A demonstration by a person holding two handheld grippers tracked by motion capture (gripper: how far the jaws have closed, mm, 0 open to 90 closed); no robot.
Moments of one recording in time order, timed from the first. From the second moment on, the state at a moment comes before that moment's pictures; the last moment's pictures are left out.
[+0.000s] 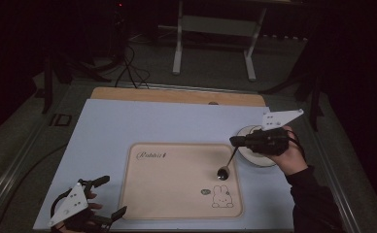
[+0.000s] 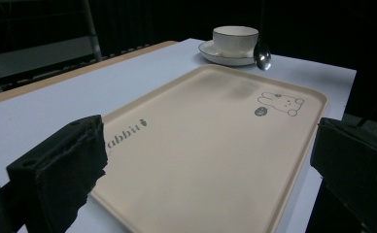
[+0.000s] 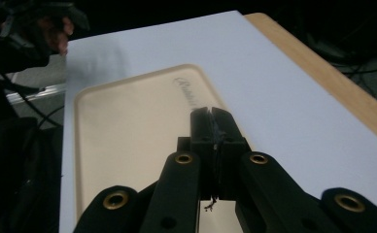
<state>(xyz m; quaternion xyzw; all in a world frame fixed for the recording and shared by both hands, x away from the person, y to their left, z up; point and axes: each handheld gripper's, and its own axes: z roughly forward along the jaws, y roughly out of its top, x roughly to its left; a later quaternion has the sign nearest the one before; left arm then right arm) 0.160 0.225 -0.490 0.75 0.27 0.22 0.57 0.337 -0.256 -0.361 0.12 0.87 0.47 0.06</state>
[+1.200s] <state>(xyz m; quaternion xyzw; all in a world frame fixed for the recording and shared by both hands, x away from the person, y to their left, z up) 0.159 0.225 -0.490 0.75 0.27 0.22 0.57 0.327 -0.181 -0.407 0.04 0.89 0.45 -0.04</state>
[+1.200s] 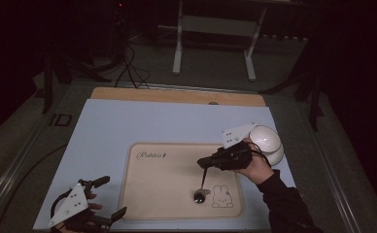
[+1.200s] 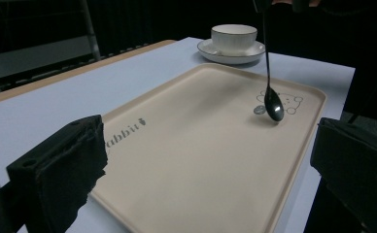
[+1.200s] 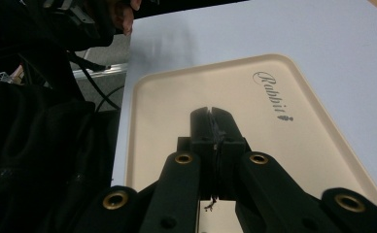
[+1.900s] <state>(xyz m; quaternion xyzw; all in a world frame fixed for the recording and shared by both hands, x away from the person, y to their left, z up) 0.159 0.225 -0.490 0.75 0.26 0.22 0.57 0.348 -0.173 -0.427 0.07 0.89 0.46 -0.05</state>
